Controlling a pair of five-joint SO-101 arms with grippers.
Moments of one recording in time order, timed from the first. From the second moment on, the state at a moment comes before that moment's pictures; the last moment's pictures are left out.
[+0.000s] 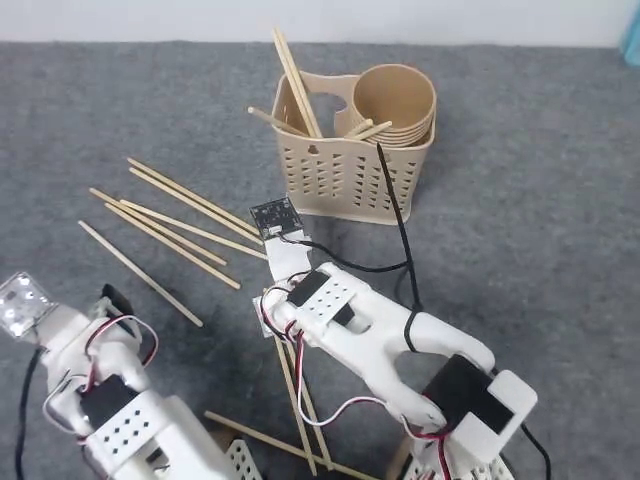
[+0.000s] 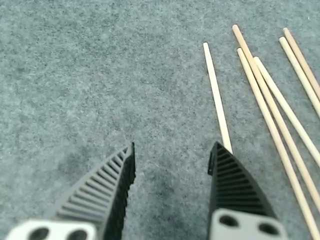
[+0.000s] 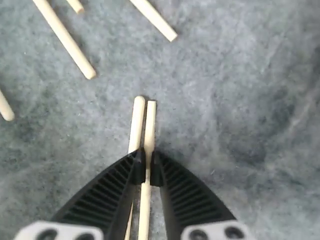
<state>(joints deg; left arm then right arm) -48.9 -80.5 92.5 44.5 11.5 -51.1 3.9 35.7 40.1 -26.6</state>
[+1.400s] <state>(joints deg) -48.9 -80.5 92.5 44.5 11.5 -51.5 -35.7 39.5 60.6 -16.8</state>
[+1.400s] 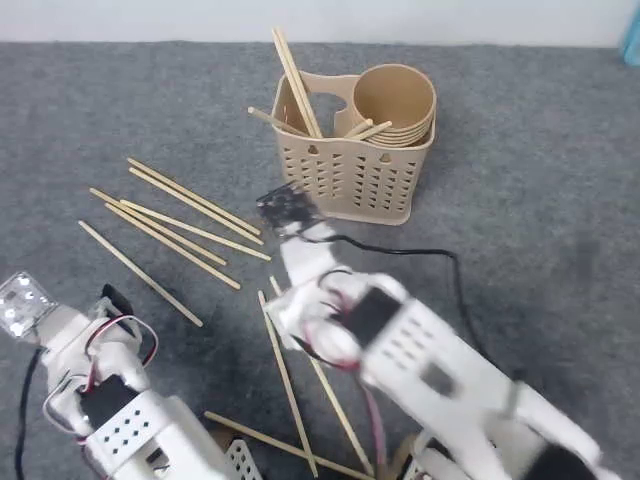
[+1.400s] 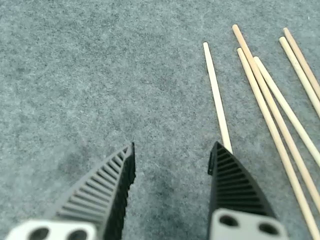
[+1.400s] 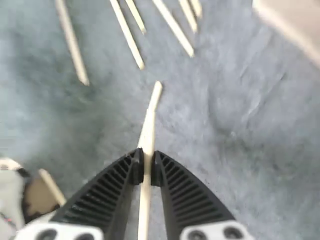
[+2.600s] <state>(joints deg) -48.9 -80.5 92.5 44.5 11.5 -26.5 -7.6 4.6 -10.0 10.1</state>
